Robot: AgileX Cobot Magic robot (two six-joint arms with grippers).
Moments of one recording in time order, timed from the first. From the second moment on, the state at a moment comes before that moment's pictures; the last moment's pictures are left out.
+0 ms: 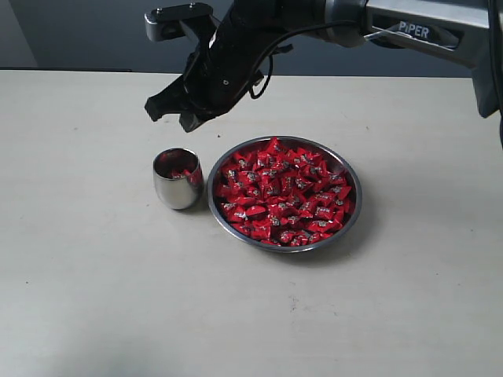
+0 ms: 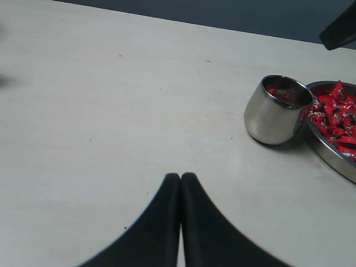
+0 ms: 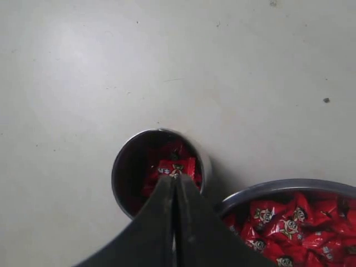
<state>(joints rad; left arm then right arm) 0.25 0.00 -0.02 -0.49 0.52 0.30 0.79 2.15 -1.85 0.34 0.87 -0.27</state>
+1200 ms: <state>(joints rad) 0.25 0.00 -0.02 -0.49 0.52 0.30 0.64 2.02 -1.51 0.39 0.91 -0.32</state>
